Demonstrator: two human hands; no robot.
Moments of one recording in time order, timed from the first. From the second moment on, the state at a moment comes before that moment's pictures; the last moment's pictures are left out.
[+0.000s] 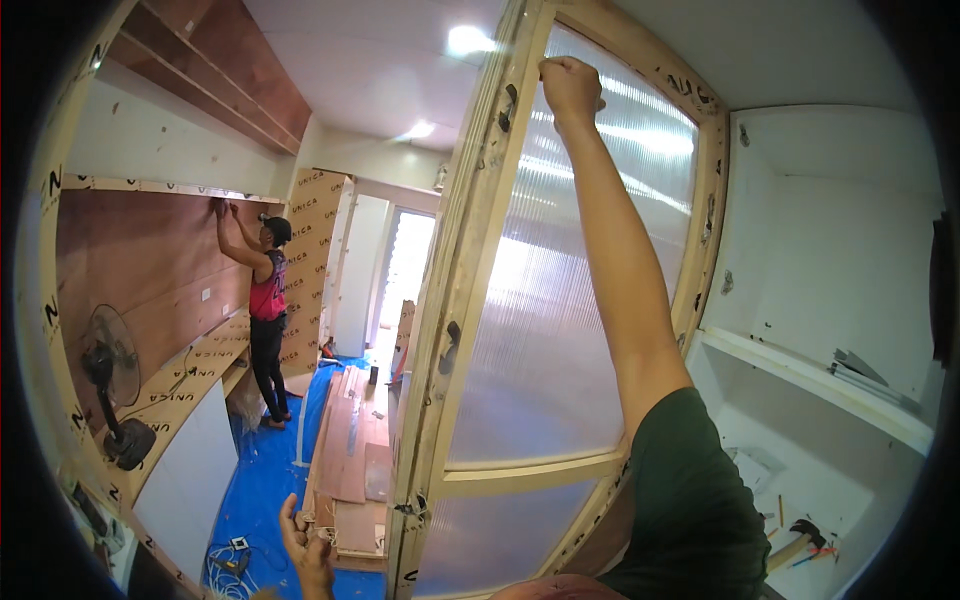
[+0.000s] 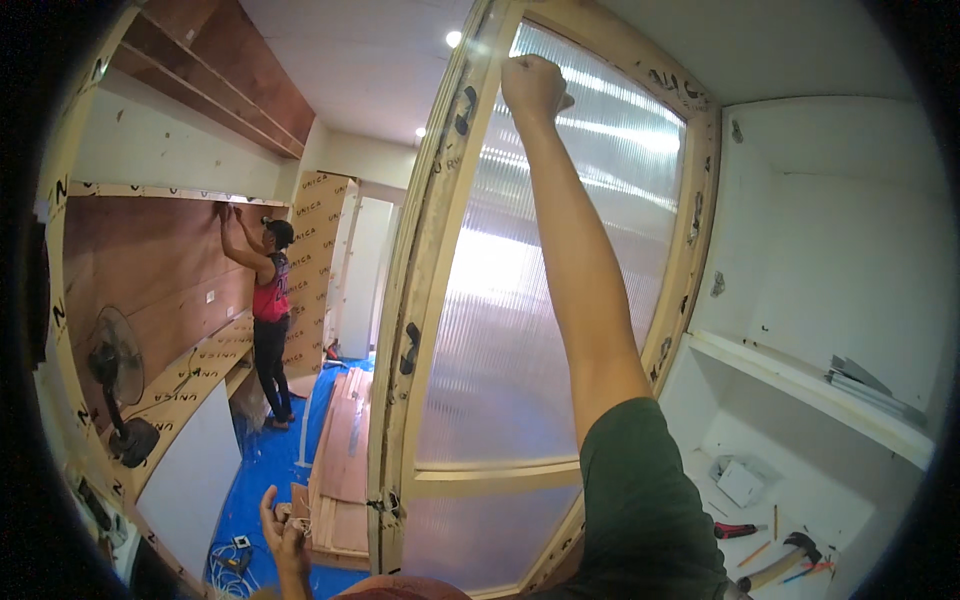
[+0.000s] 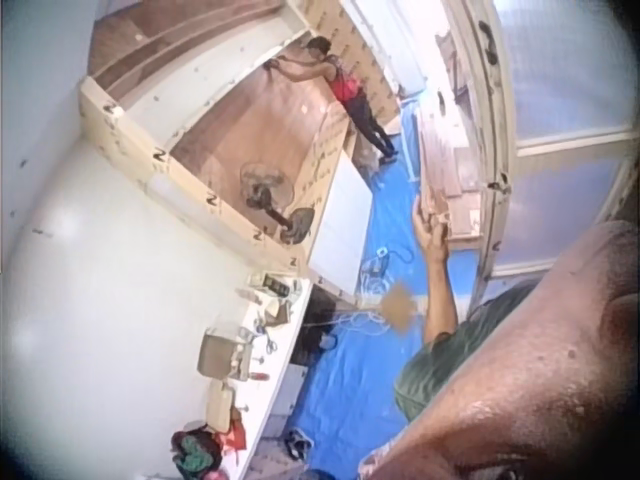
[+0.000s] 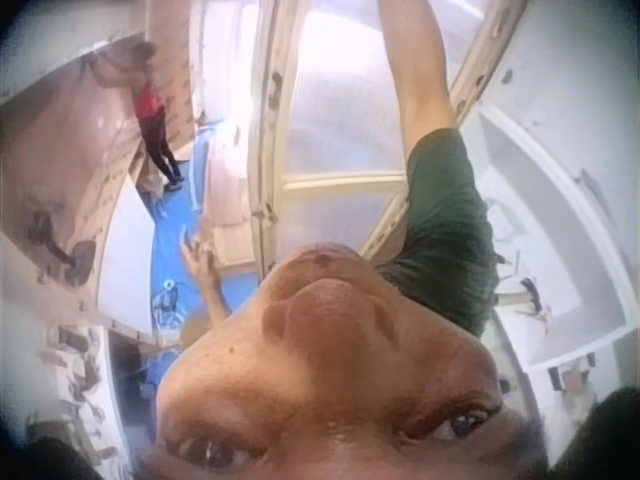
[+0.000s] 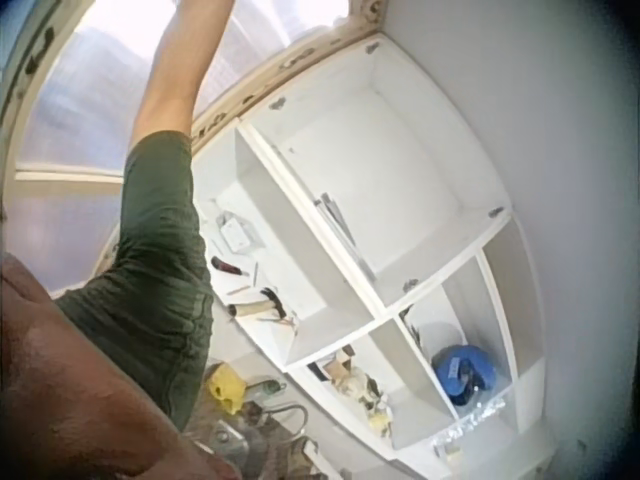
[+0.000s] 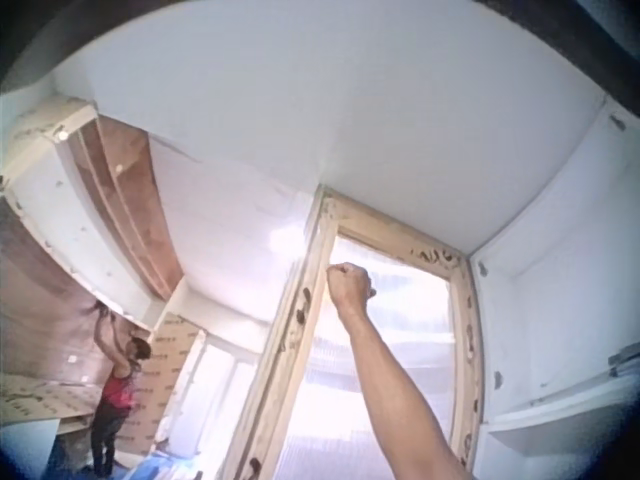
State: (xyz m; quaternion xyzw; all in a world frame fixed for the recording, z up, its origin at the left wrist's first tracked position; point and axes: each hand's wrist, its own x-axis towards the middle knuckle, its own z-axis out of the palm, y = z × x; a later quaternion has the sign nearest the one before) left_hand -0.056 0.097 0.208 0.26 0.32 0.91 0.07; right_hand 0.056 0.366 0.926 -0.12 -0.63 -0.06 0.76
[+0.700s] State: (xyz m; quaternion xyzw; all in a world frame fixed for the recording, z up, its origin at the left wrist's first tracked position) left_hand -0.050 0.075 0.257 0.28 0.44 0.85 0.05; right_hand 0.043 0.369 1.018 -0.14 -0.60 -0.23 0.75
